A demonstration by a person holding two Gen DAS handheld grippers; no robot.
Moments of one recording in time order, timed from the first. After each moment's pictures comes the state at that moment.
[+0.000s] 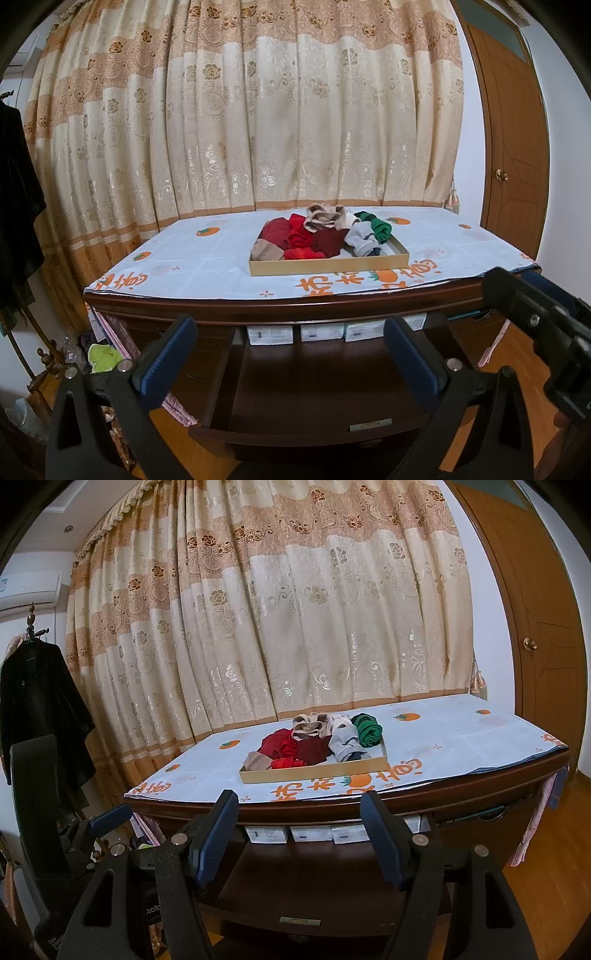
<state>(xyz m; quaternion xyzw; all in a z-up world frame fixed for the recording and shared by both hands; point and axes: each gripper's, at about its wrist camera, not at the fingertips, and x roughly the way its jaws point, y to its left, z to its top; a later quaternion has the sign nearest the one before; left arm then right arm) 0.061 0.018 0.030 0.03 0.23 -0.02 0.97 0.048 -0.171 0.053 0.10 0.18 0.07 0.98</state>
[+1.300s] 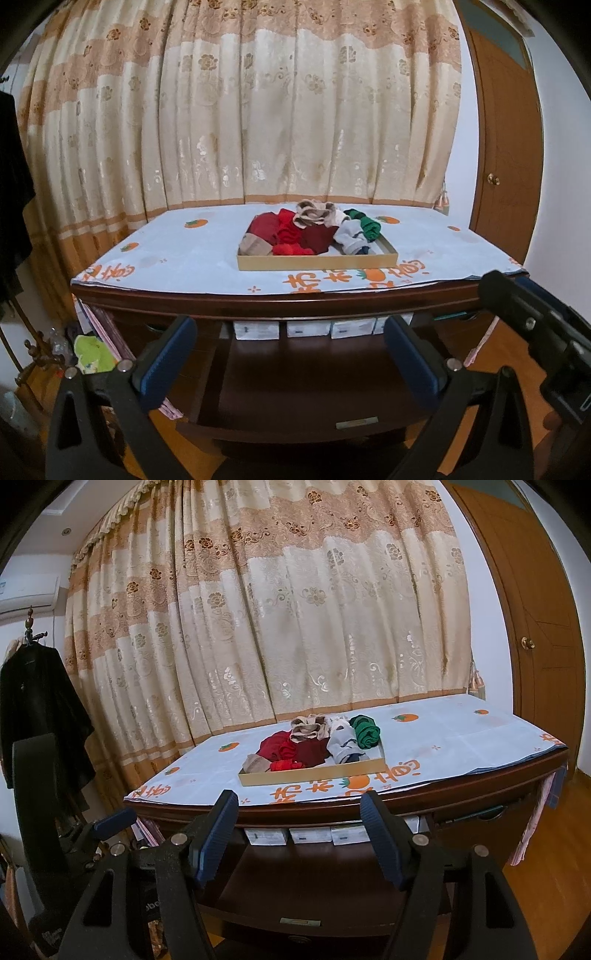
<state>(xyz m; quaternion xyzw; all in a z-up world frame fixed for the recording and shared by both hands) 0.062 0.019 0.034 0.00 0.24 -0.05 0.97 0.048 -0.172 0.059 0.11 0.18 0.07 0.97</state>
